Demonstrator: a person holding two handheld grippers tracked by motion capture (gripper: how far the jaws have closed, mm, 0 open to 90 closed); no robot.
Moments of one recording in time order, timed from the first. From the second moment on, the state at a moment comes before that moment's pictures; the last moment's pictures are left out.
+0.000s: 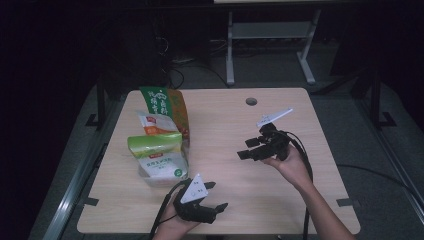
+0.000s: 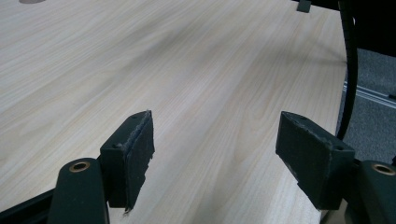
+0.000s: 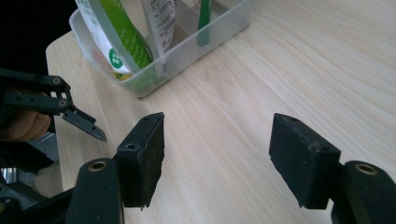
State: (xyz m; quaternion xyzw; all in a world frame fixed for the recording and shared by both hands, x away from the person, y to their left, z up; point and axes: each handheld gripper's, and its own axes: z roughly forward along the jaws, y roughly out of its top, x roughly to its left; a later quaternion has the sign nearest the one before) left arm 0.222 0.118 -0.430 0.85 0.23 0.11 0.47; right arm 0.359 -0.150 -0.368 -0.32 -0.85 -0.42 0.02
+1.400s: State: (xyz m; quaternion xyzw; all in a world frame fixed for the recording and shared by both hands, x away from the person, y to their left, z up) left arm 0.226 0.122 -0.429 0.85 0.22 0.11 0.46; right arm 0.315 -0.238 -0.413 -0.39 -0.82 -0.41 0.02
